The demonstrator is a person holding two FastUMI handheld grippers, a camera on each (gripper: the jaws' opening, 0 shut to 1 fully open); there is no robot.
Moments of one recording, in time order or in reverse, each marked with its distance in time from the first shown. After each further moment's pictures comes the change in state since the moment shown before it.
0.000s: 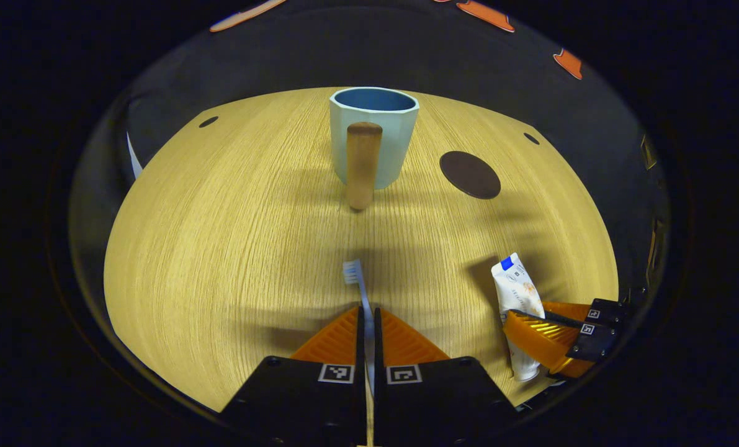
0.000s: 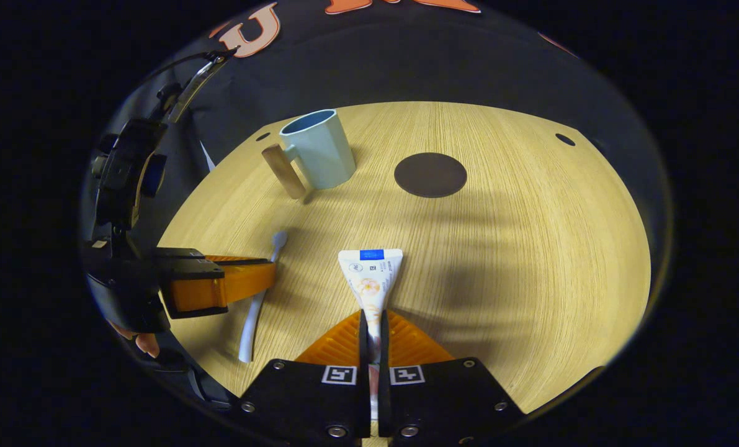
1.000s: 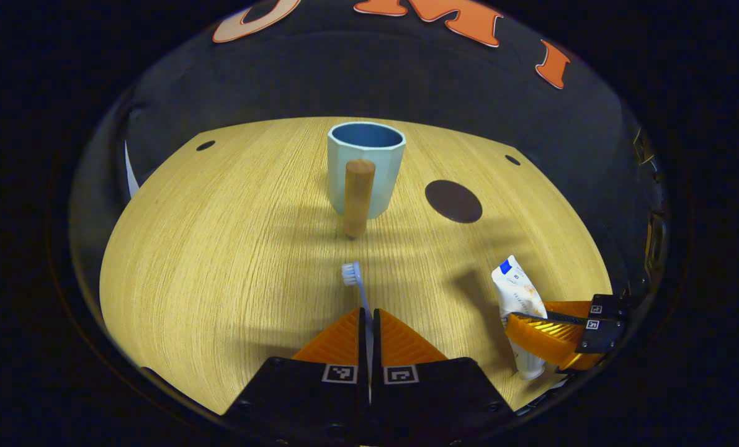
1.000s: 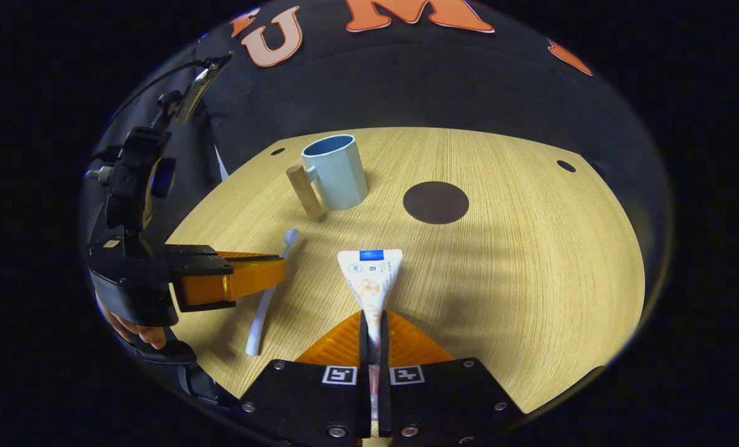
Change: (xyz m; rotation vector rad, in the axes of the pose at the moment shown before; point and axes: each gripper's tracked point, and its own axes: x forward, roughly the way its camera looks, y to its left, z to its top) left arm 0.002 0.005 0.020 0.041 -0.202 -0.056; right arm -0.008 0.005 0.017 -0.057 -0.136 0.036
